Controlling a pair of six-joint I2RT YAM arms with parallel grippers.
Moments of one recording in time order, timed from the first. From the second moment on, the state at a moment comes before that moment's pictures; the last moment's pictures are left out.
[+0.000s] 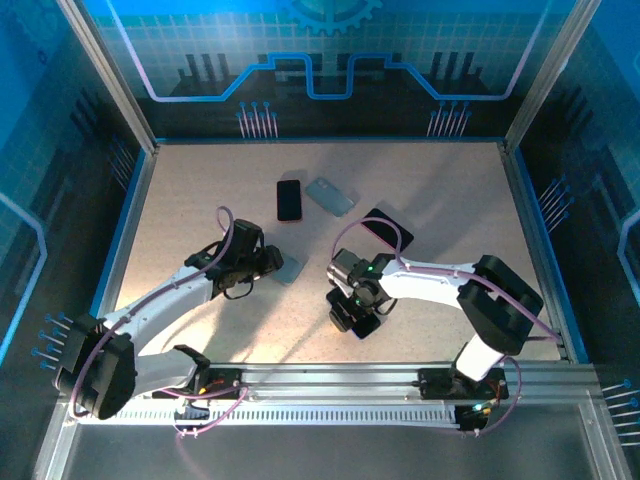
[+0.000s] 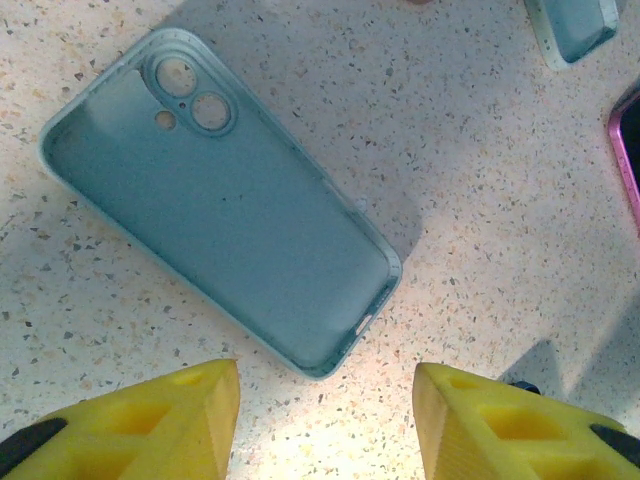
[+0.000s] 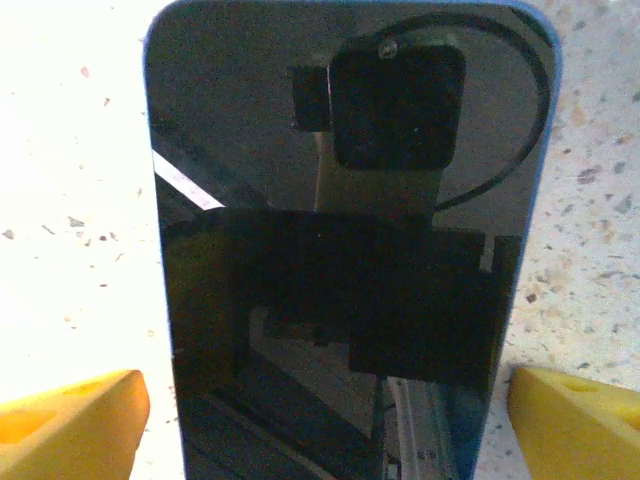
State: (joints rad) left arm -0.44 1.20 0.70 -0.42 0.02 -0.85; right arm 0.90 1.64 0.91 -0.68 -0.02 0.24
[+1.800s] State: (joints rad) left arm -0.56 1.37 0.66 -0.03 0.52 -0.92; right arm 0.83 1.53 1.03 -0.74 -0.18 0.19
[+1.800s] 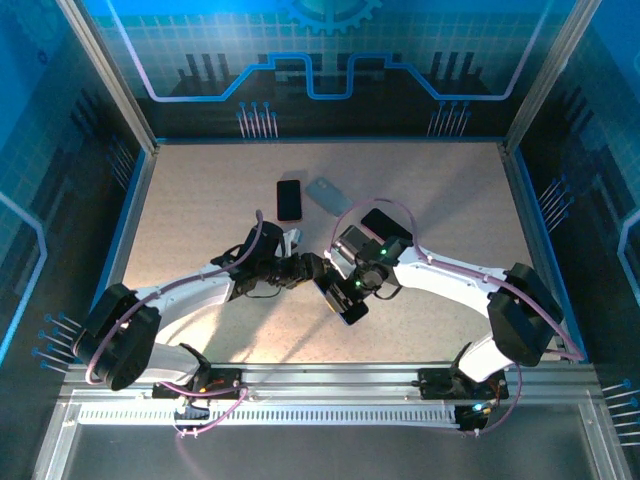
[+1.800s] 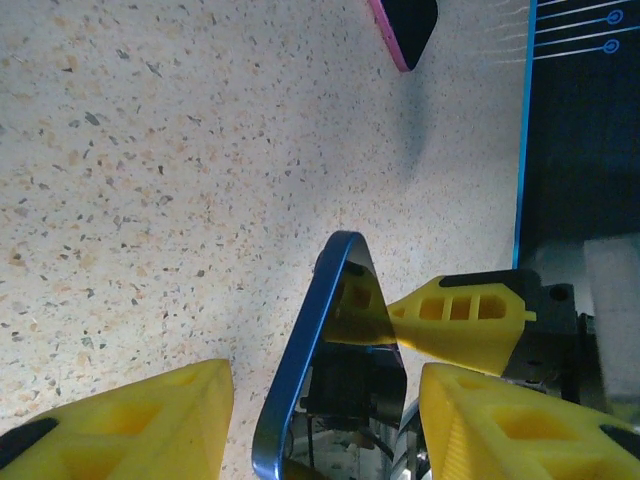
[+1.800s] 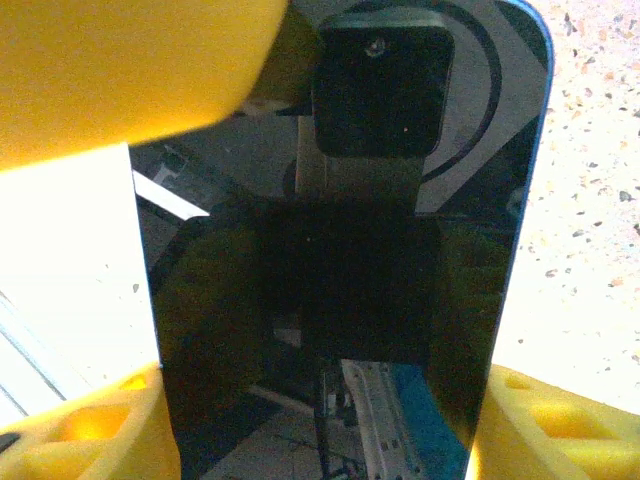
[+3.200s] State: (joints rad) left arm -0.57 1.41 0.65 0.08 0.52 -0.96; right arm 0.67 1.43 0.97 -0.64 -0.35 0.26
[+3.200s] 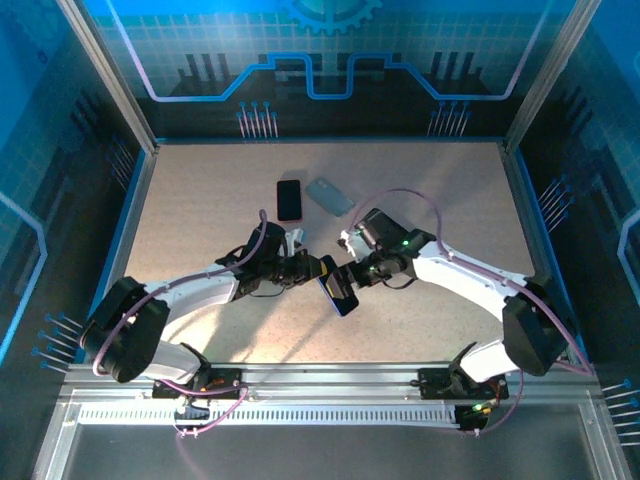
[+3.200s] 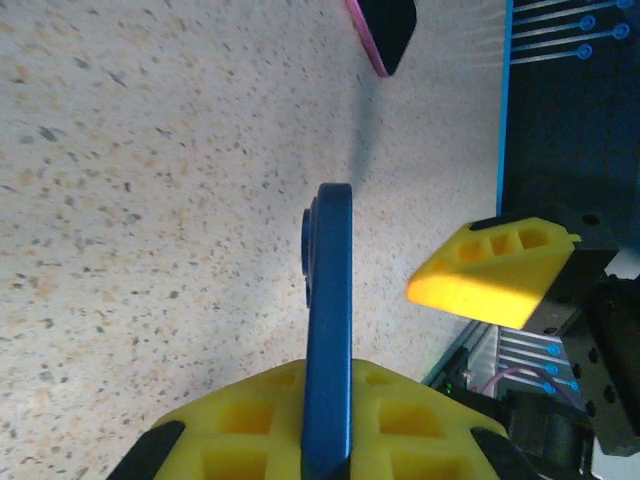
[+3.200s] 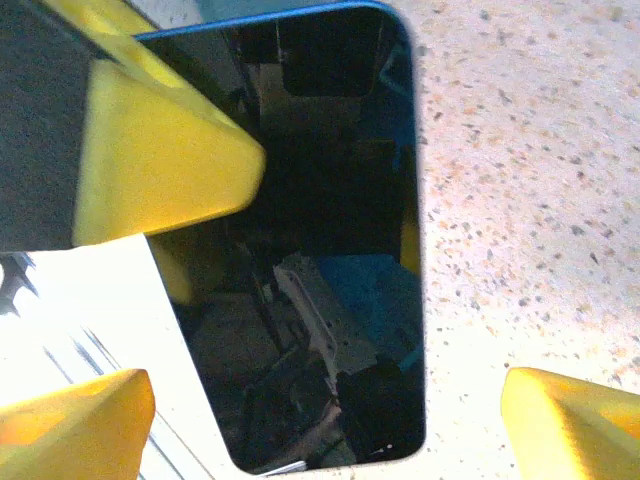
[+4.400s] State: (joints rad) left arm -0.59 1.25 0.62 0.29 0.09 -1.32; right arm 0.42 1.39 0.62 0.23 -0.70 0.79
